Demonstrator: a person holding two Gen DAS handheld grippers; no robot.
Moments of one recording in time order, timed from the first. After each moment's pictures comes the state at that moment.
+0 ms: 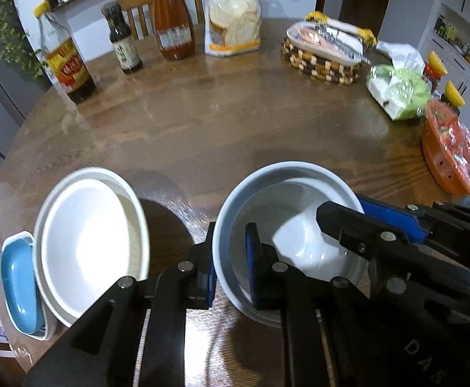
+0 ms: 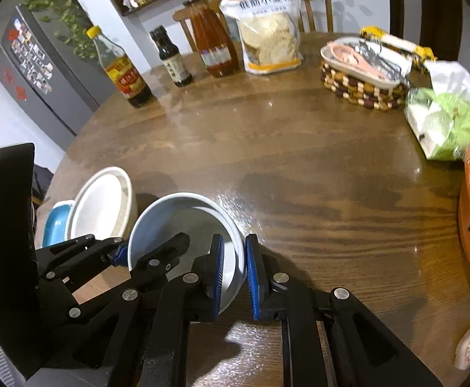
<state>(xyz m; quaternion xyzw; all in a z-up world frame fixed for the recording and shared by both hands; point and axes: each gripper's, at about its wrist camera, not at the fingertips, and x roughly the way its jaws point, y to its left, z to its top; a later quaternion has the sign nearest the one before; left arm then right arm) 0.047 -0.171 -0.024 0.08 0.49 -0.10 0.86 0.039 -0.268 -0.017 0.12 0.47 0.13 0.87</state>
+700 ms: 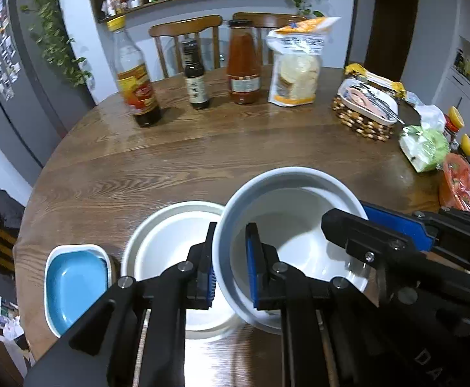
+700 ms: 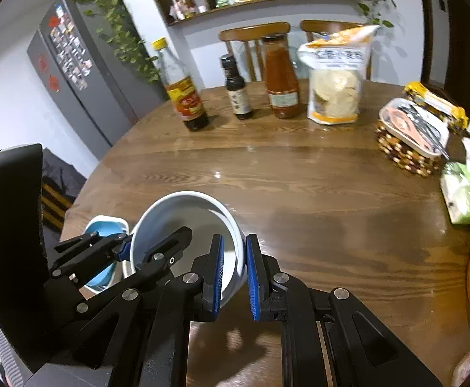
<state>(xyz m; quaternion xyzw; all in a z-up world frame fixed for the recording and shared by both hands) 0.042 -0.093 0.024 0.06 0.43 -0.04 0.90 0.045 -0.191 0.036 0.08 0.42 0.19 0.88</state>
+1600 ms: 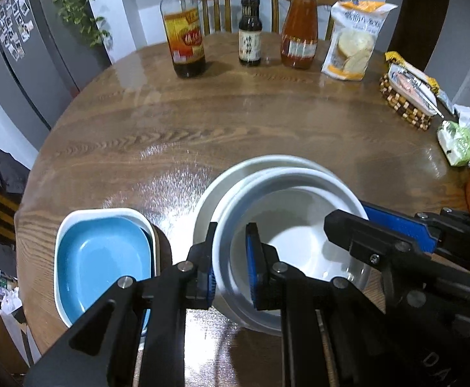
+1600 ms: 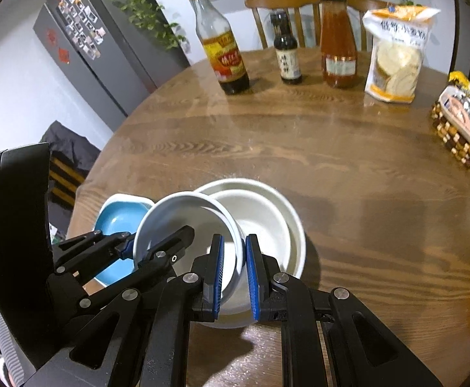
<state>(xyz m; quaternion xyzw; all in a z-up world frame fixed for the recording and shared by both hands) 0.057 -0.020 -0.015 0.03 0.50 -0.01 0.87 0.067 -0.119 0.004 0.07 0.48 0.23 0.84</state>
